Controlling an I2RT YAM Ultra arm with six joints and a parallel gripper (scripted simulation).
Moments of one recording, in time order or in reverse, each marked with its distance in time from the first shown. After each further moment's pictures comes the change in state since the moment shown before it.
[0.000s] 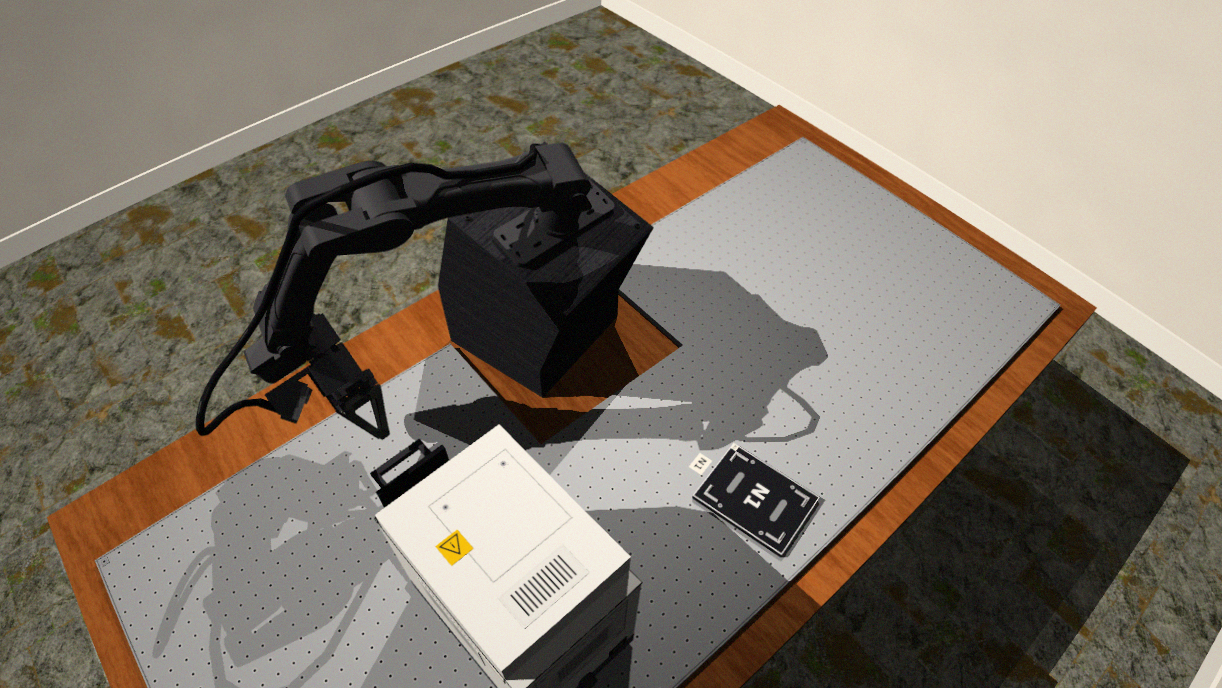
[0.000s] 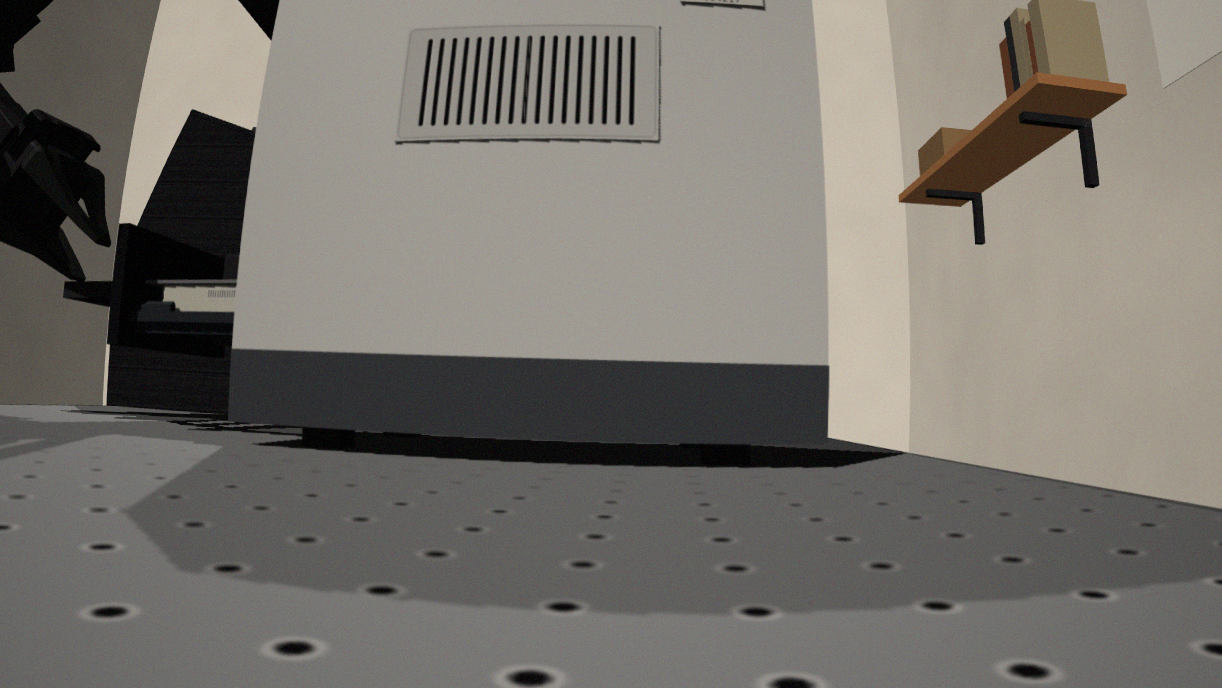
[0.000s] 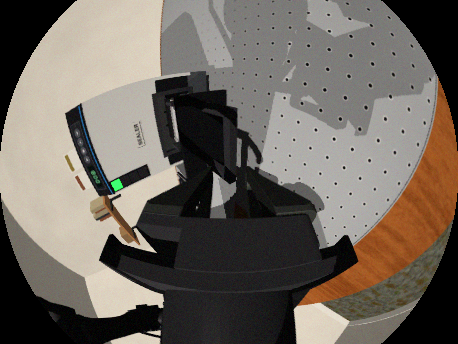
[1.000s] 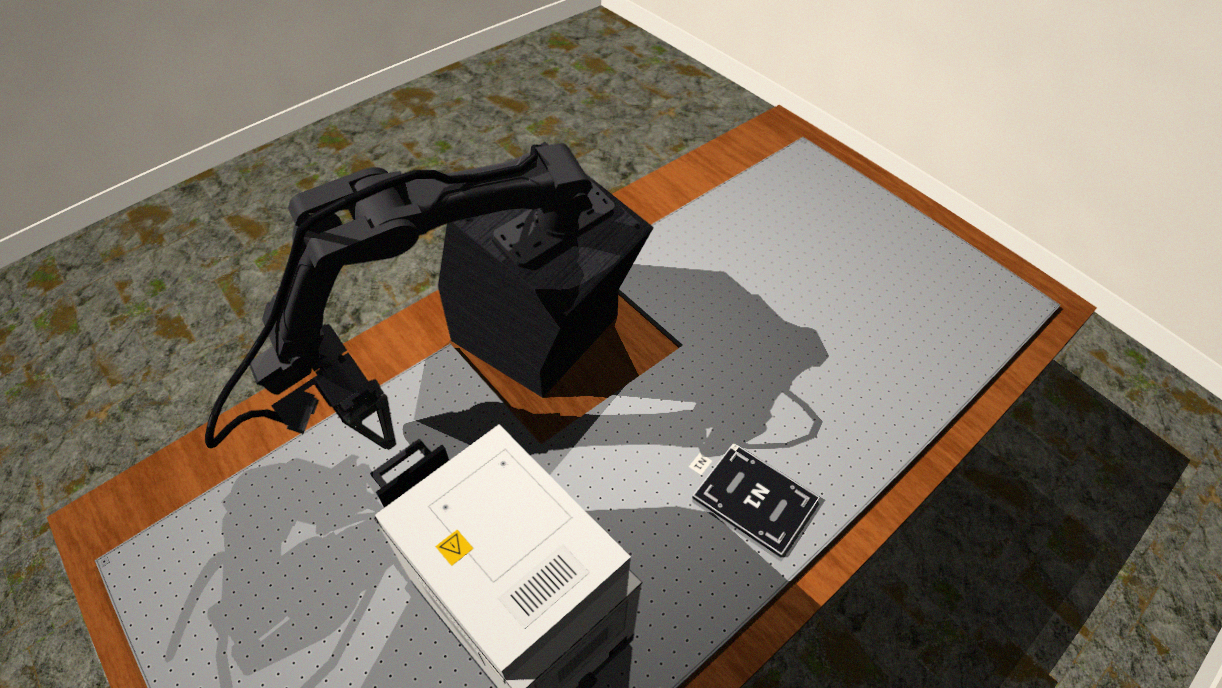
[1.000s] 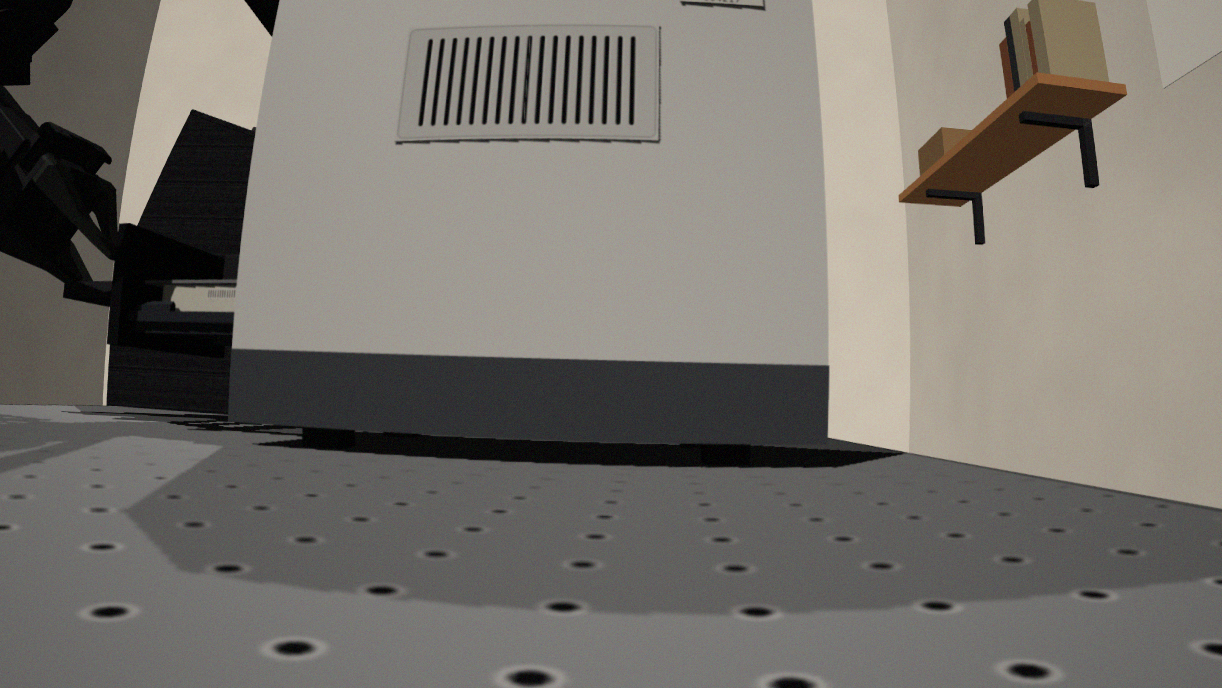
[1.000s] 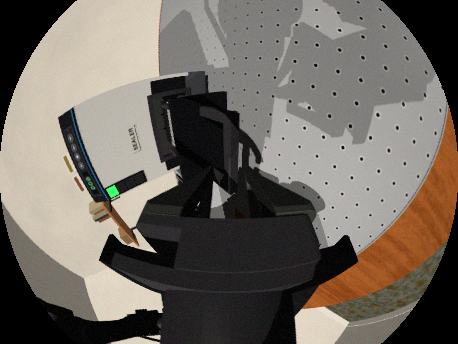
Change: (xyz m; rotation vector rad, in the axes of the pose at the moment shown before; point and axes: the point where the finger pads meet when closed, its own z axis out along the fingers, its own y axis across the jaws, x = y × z) arm -0.001 0.001 0.018 0.002 0.000 -0.003
